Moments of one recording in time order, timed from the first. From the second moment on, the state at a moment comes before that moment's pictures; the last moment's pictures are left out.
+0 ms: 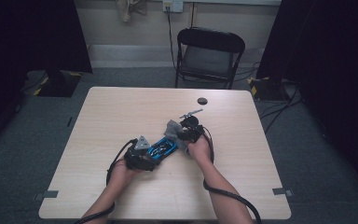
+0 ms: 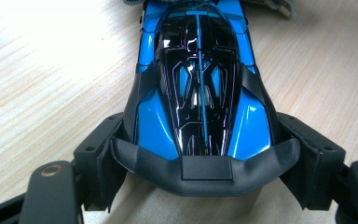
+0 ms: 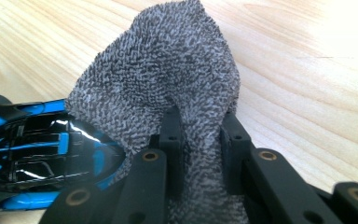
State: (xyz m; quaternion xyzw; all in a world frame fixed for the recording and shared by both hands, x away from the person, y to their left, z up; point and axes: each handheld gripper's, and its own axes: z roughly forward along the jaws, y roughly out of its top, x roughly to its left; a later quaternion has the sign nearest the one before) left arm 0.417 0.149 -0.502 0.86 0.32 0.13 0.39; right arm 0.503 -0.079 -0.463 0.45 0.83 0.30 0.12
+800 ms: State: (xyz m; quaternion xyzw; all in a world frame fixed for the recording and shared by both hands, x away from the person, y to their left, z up) left arm 0.418 0.149 -0.502 0.86 0.31 0.13 0.39; right arm 0.506 -0.118 -0.468 0.48 0.81 0.31 0.12
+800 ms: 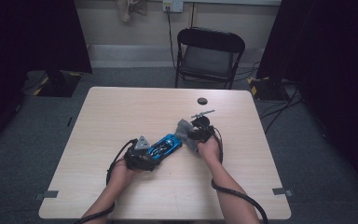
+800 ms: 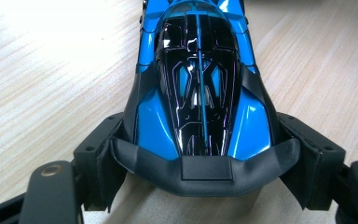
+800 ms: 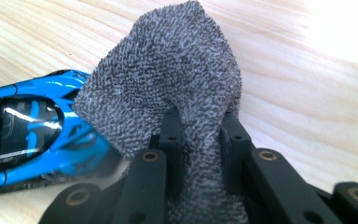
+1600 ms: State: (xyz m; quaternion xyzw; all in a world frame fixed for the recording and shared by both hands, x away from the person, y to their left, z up) left arm 0.419 0.153 -0.501 0.85 0.33 0.12 0.39; right arm 0.457 -0.154 -0.450 0.44 0.83 0.34 0.11
